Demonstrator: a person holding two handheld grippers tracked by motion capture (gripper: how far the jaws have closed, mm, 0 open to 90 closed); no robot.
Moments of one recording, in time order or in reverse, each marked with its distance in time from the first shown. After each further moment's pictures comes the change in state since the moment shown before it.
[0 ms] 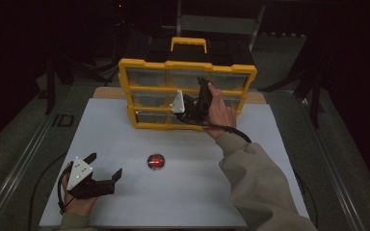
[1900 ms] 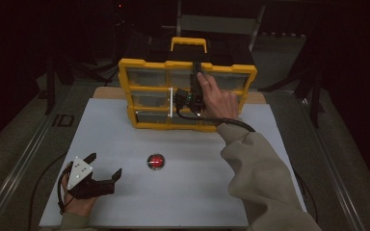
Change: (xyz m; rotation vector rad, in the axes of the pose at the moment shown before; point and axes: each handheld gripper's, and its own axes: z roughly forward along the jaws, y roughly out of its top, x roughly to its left) left arm 0.000 -0.001 0.000 0.002 0.006 -0.008; right arm -0.010 0.015 0.010 -0.010 -0.387 -0.380
